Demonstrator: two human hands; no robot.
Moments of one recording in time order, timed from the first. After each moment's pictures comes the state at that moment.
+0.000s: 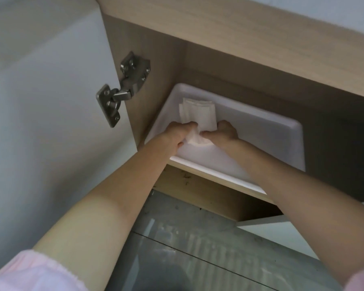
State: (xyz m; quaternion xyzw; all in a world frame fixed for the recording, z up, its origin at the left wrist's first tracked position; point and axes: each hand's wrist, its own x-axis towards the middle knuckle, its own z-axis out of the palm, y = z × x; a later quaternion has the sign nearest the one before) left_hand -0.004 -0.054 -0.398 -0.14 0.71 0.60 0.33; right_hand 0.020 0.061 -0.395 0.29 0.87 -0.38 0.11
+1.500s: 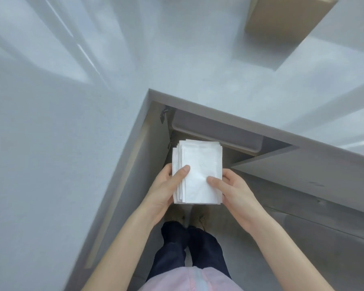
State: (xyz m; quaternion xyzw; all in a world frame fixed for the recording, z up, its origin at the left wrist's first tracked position) left_hand 0.217 -0.191 -0.128 -0.18 0.58 0.68 0.41; right_hand 0.263 -0.040 -0.110 0.39 0.62 -0.65 0.23
